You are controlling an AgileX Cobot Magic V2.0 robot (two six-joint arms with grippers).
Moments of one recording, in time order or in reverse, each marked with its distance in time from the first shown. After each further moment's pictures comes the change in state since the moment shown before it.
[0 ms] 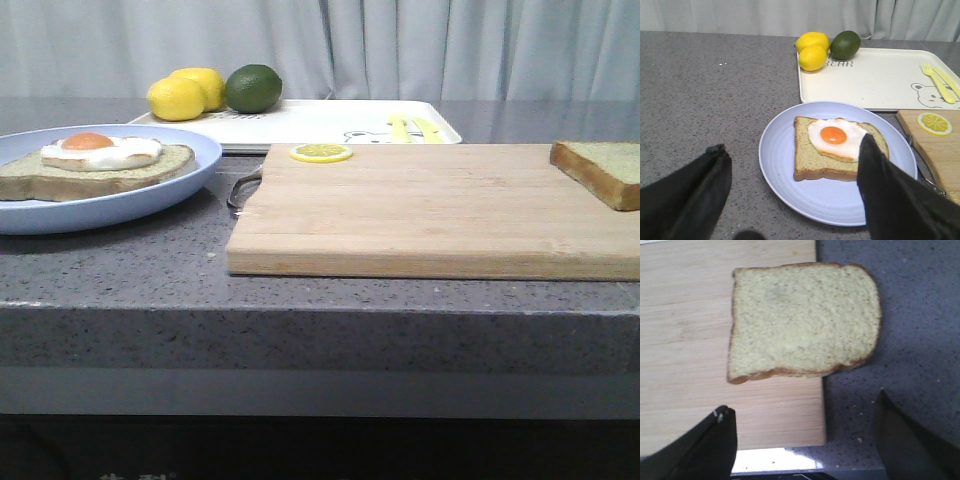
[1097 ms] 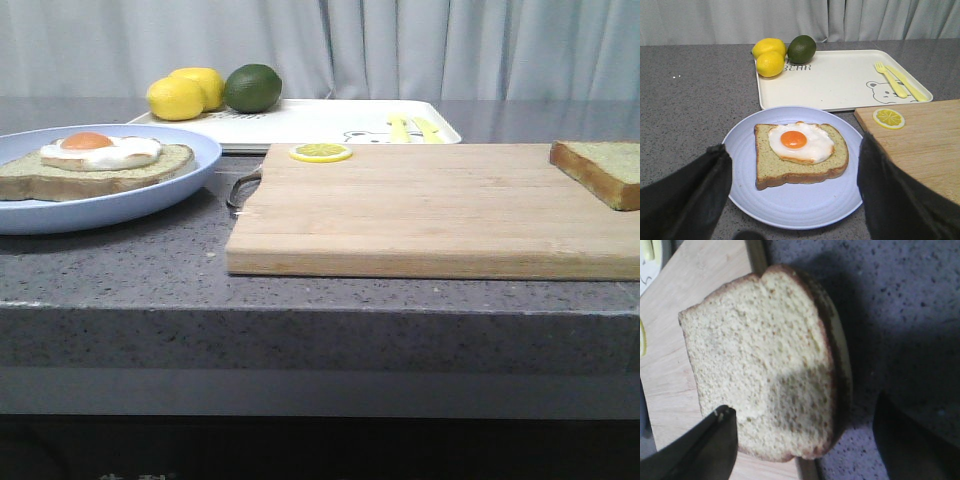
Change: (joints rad) left arm -0.129 0.000 0.000 0.002 -0.031 0.002; right arm -0.549 0.624 -0.115 0.731 0.285 -0.629
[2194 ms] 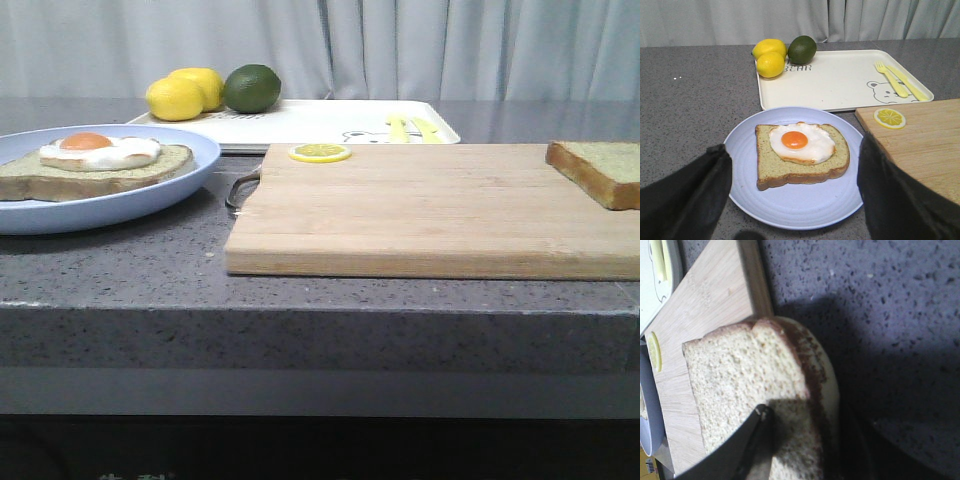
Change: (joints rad) left arm 0.000 0.000 0.000 0.011 0.000 0.000; right arm 0.025 0.121 -0.045 0.091 -0.012 -0.042
